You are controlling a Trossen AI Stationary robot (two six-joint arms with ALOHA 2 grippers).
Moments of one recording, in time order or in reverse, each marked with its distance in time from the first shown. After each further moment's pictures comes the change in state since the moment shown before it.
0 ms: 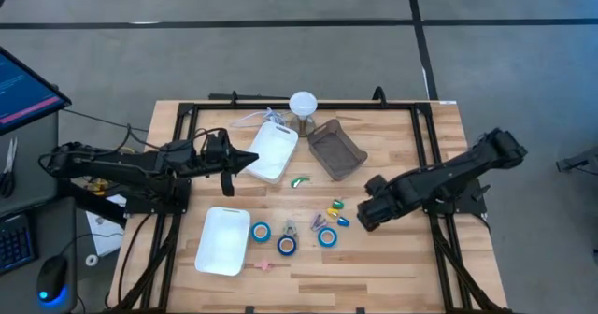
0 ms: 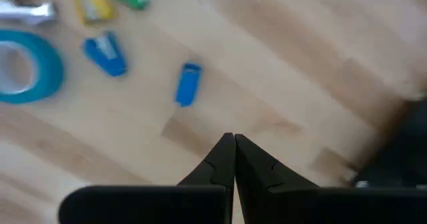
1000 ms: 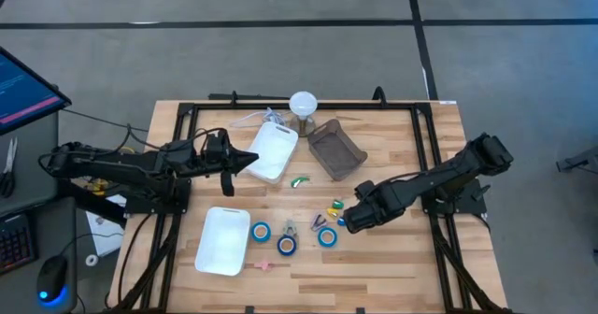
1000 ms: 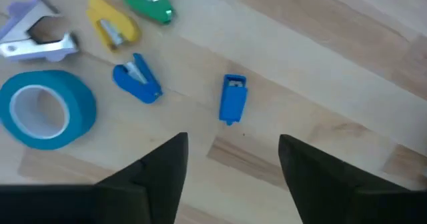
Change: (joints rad) left arm 0.000 0.000 0.000 0.001 0.000 -0.001; right arm -0.003 0.131 0.007 0.134 -0.007 0.159
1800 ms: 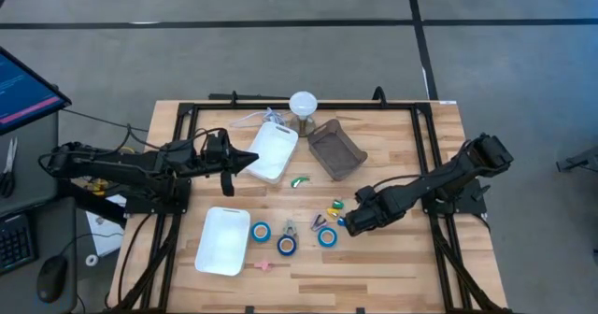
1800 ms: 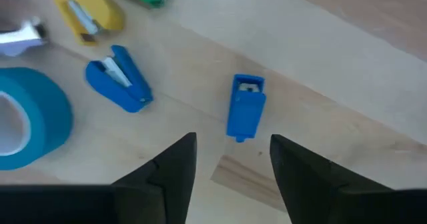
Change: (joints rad) left arm 0.000 0.000 0.000 0.000 0.000 0.000; right arm 0.000 0.000 -0.195 0.258 -0.016 0.004
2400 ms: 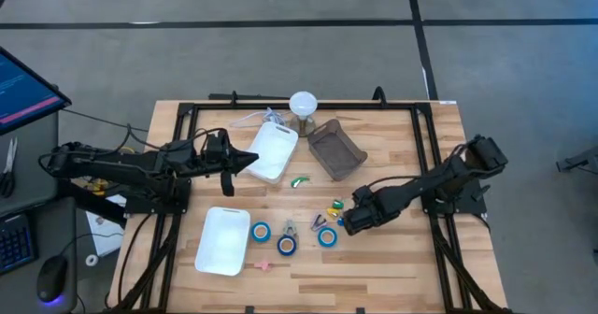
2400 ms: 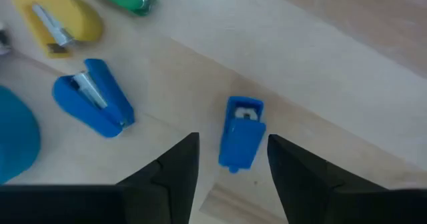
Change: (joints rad) left arm 0.000 0.000 0.000 -0.001 0.000 0.000; right arm -0.025 0.060 -0.031 0.071 0.006 -0.066
